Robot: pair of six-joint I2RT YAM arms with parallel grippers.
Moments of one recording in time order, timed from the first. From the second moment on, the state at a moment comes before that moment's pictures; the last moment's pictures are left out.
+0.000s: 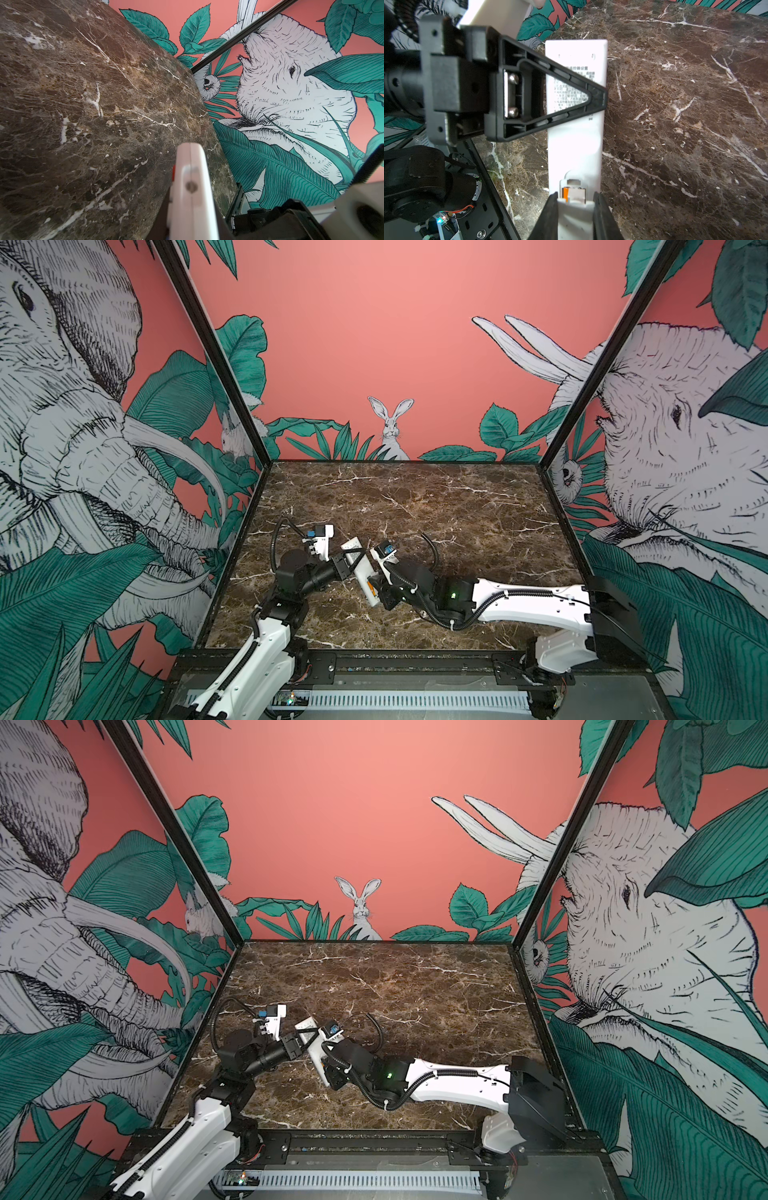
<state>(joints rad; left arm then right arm) -0.28 0.72 0.25 0.26 0.67 -0.83 1.28 1.49 1.01 -0.11 0.25 0.44</state>
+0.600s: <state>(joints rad) -0.28 0.71 0.25 0.26 0.67 -0.83 1.29 1.52 0.99 -0.07 0.24 0.46</state>
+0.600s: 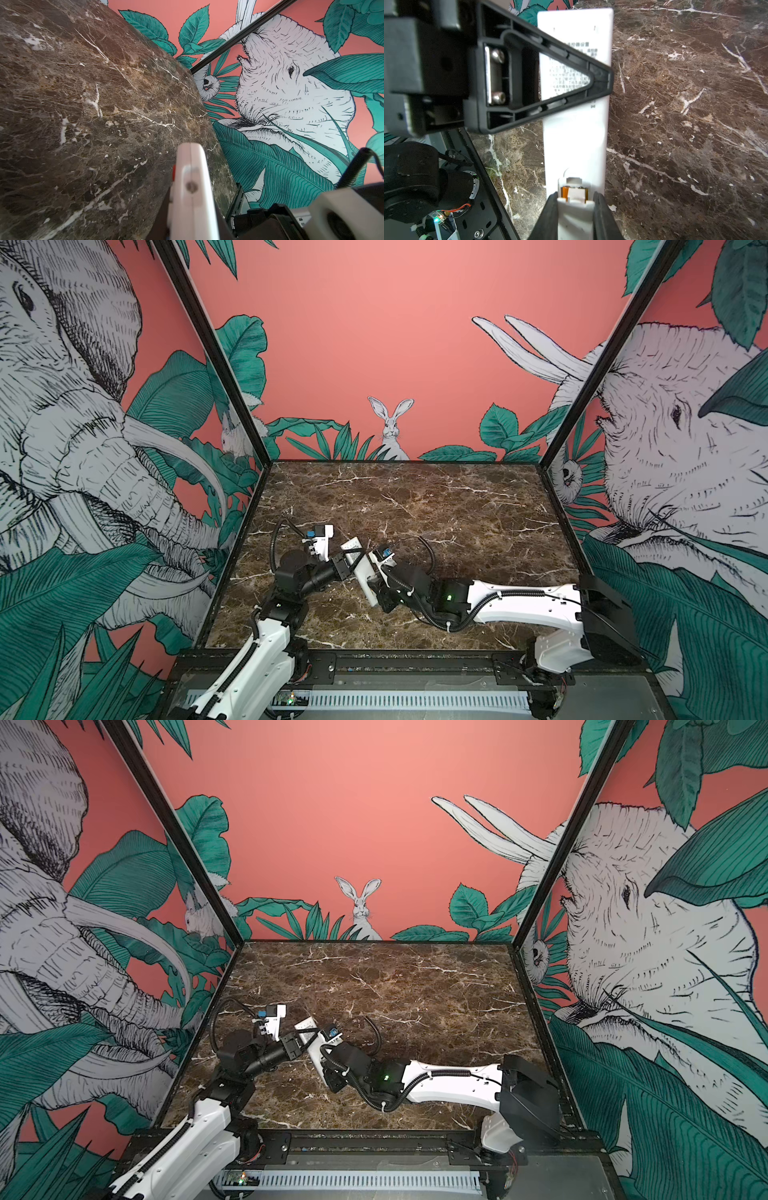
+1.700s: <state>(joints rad) -0.28 0.71 0.24 0.25 0.66 -0.84 1.29 1.54 0.97 -0.06 0.24 0.46</state>
